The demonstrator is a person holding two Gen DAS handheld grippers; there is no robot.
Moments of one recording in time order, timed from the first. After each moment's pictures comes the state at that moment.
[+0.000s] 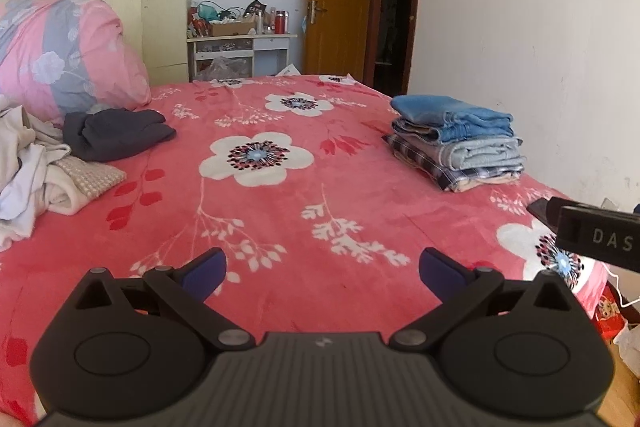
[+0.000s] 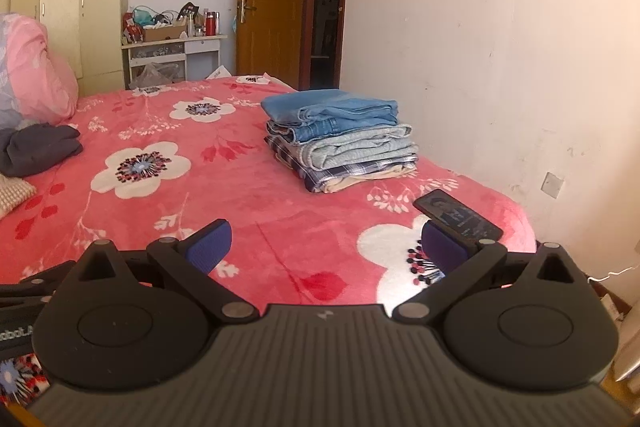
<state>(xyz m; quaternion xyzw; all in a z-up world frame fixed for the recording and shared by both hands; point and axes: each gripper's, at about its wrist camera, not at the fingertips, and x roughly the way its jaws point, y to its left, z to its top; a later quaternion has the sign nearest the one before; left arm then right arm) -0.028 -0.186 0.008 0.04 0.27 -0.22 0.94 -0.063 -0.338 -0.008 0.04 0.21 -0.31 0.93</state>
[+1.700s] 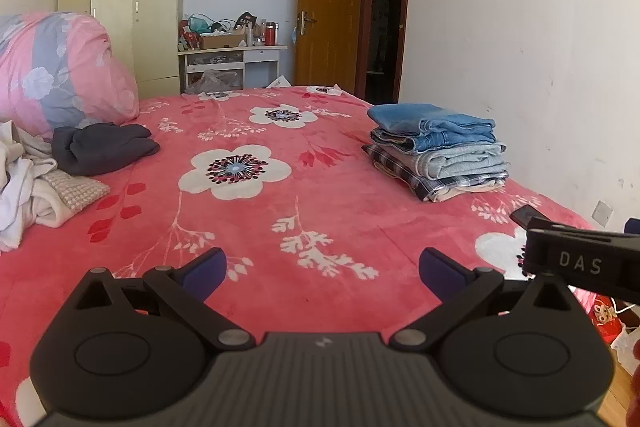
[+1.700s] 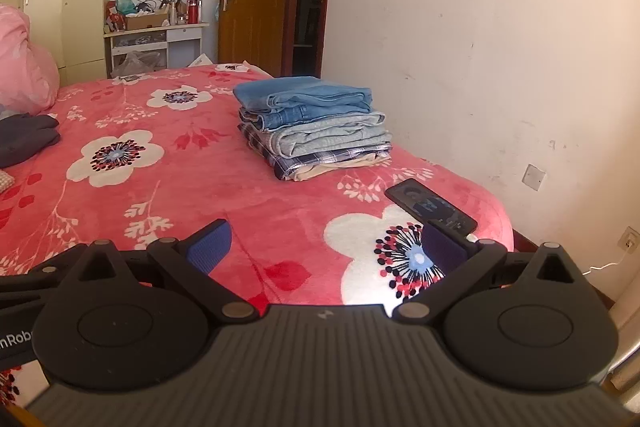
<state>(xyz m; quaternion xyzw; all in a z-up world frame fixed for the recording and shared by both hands) -0.043 -0.227 0.011 0.05 0.25 -0.22 0.94 -0.071 -0.362 -0.013 0.04 0.23 -0.33 0.92</state>
